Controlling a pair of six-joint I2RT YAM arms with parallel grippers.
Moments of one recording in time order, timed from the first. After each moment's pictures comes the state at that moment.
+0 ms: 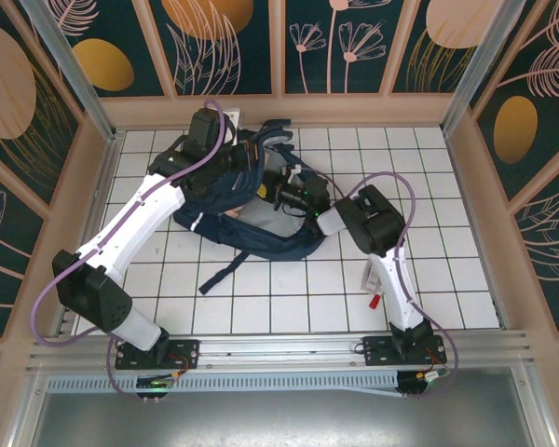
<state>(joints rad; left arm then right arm) -0.52 1.56 1.57 -0.58 0.07 -0.44 0.56 2.32 1.17 1.24 -0.64 1.80</state>
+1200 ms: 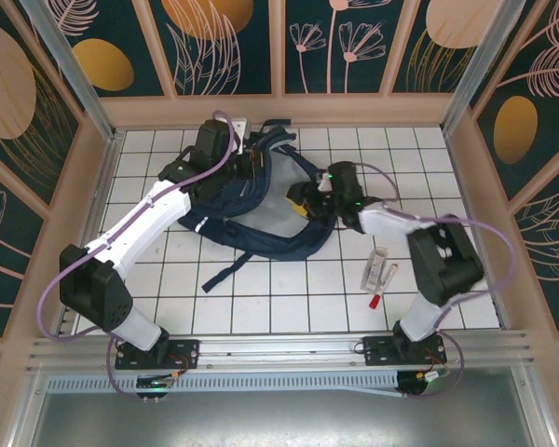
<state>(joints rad) -0.52 1.57 1.41 -0.41 0.11 -0.40 0.46 1.61 0.92 0.08 -0.55 1.05</state>
